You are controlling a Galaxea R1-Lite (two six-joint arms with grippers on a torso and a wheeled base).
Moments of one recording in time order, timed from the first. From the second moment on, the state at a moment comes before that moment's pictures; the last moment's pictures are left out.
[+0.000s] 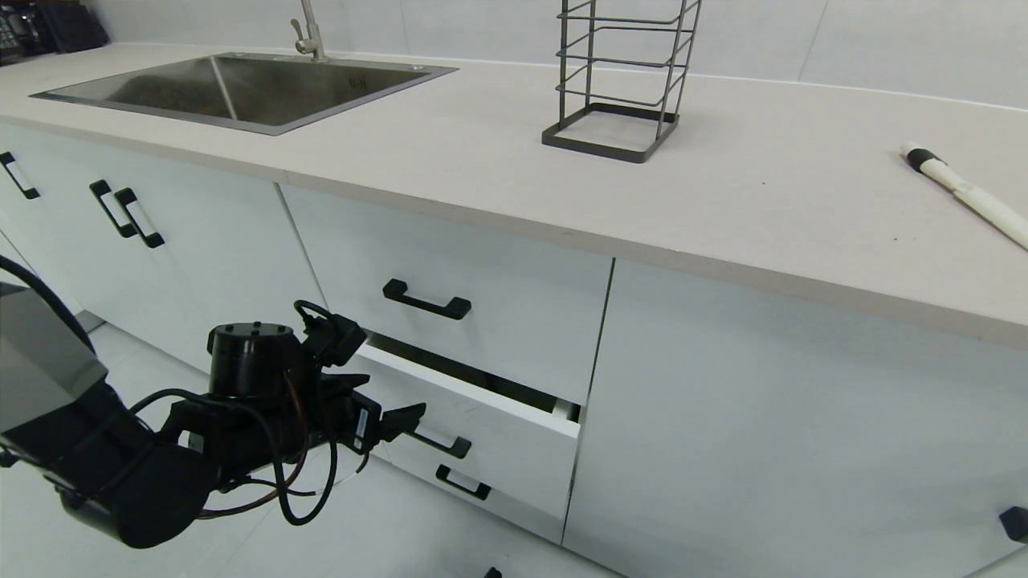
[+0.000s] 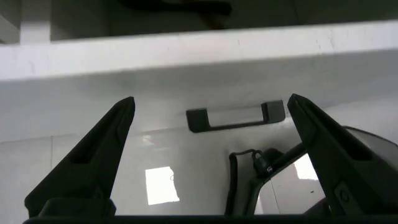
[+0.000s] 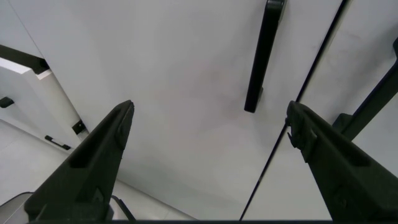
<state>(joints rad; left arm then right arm) -0.28 1.91 -0.49 -0.91 -0.26 0.12 0.00 0.00 0.00 0.00 0.05 -0.01</state>
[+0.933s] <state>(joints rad) -0.27 1.99 -0.57 -1.00 -0.26 0.11 0.00 0.00 0.00 0.00 0.05 -0.01</state>
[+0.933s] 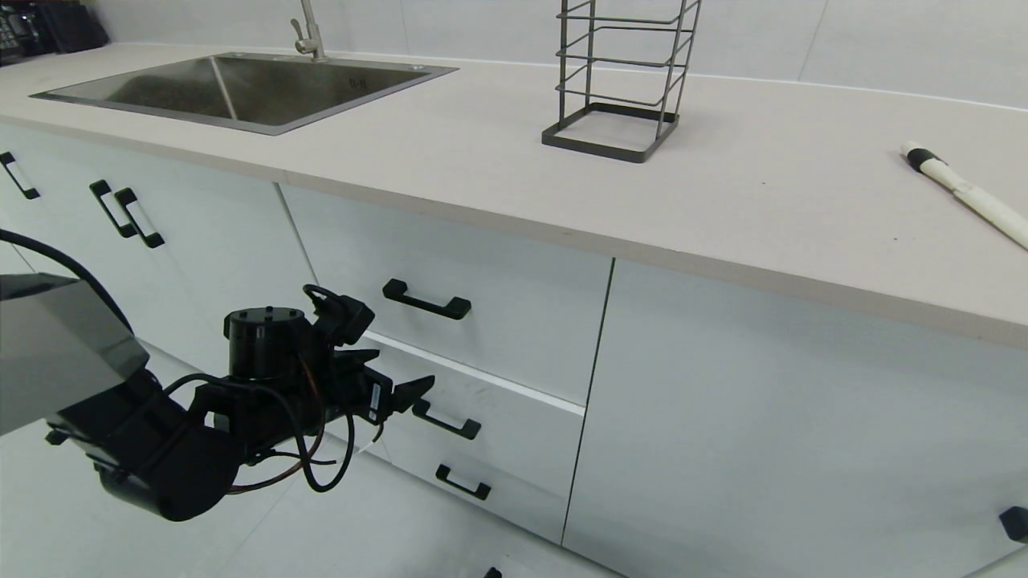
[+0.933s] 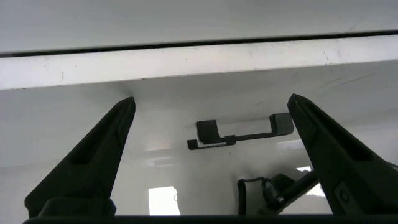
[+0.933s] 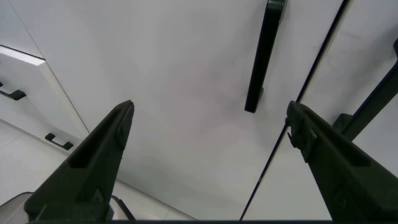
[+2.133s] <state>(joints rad) -0.13 1.28 -0.17 -1.05 -0.27 0.14 0.00 0.00 0.00 0.00 0.05 -0.01</state>
